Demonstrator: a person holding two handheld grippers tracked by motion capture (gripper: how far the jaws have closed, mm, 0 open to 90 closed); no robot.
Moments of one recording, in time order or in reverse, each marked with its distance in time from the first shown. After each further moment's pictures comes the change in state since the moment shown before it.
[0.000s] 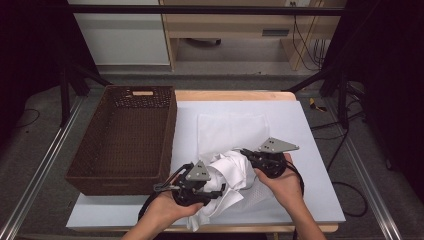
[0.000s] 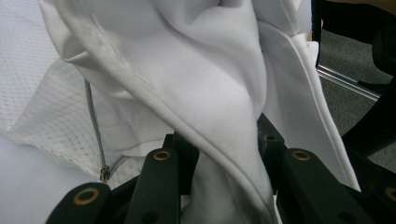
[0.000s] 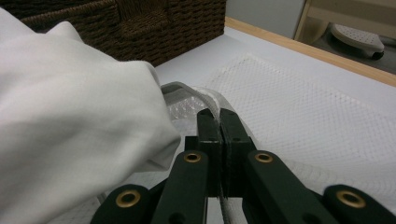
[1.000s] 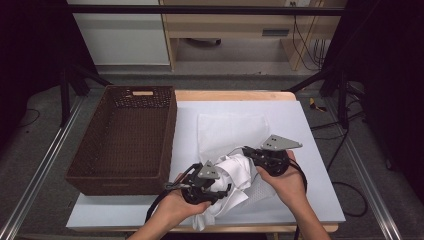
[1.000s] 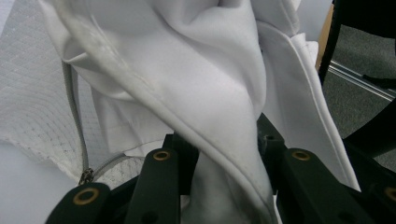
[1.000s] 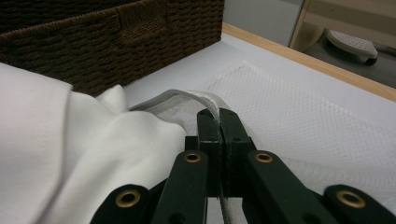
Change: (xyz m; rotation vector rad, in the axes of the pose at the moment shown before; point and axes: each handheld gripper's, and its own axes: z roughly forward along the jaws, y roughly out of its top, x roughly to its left) left arm 0.002 0.004 0.025 0.062 0.008 -0.030; right arm 0.000 0.012 -0.008 0.000 -0.006 -0.025
